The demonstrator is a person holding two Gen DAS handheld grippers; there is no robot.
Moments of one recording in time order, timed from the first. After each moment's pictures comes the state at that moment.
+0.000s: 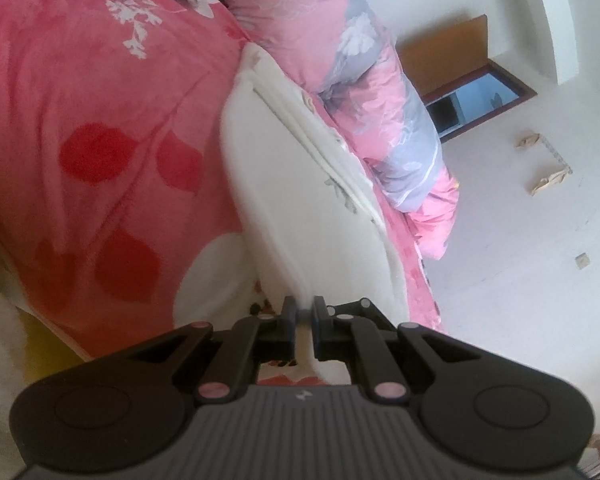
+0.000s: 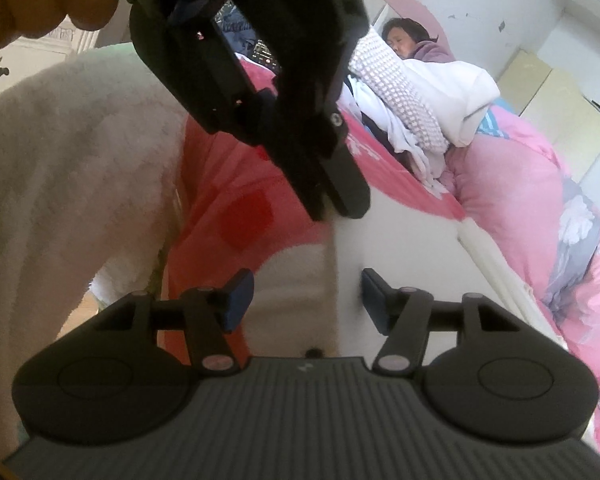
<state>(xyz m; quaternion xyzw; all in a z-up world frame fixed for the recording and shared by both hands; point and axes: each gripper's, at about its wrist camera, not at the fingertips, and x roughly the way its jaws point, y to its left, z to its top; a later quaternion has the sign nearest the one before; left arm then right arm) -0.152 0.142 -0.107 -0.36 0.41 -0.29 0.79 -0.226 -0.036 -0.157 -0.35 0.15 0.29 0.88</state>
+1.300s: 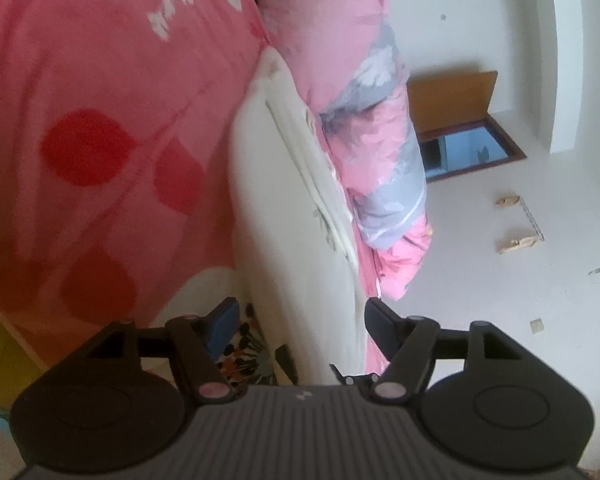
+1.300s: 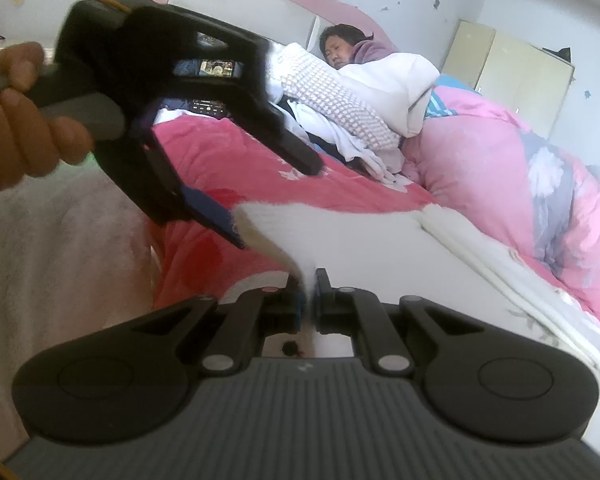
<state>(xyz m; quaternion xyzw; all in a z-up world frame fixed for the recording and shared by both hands) -0.105 0.145 -0.138 -0.46 0.41 -0.29 0.73 -0.210 -0.075 -0.123 -0.23 0.15 0.27 0.92</state>
